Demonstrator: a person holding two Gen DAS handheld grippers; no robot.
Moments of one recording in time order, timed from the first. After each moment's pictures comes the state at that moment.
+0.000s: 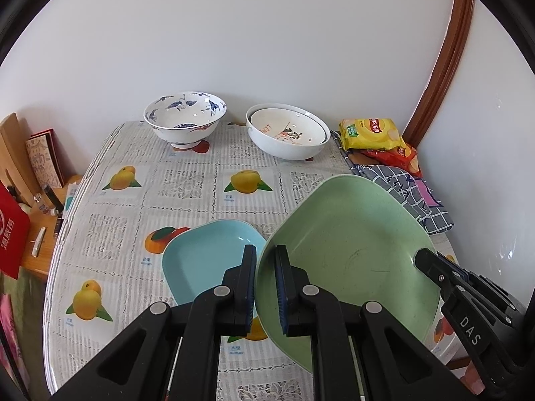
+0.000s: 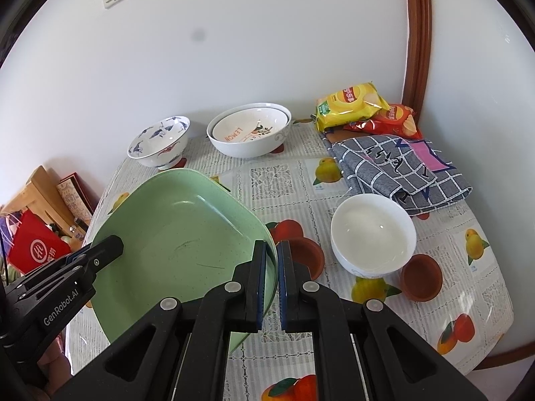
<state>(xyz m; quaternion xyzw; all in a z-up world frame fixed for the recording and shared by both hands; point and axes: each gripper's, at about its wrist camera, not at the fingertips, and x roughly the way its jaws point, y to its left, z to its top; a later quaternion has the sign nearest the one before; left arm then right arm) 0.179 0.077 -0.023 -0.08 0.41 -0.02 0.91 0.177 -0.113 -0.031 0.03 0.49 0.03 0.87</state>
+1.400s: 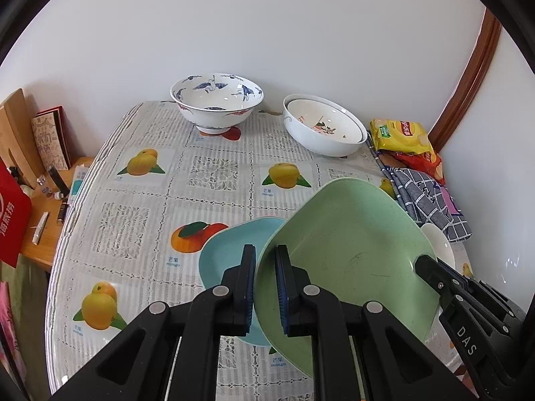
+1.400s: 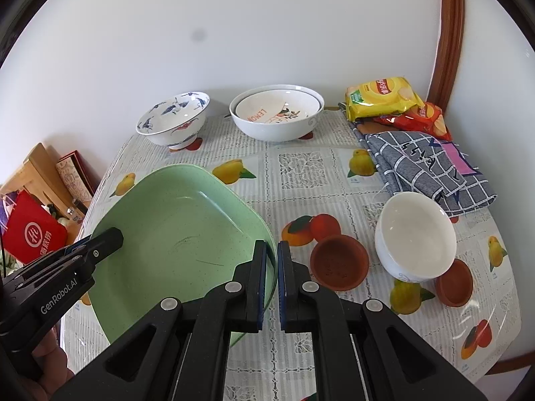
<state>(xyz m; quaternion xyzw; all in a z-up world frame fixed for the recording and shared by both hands) 0.201 0.130 -0.052 -0.11 0.43 0.00 0.89 0.195 -0.060 -0.061 0.00 0.51 0.05 0.86</state>
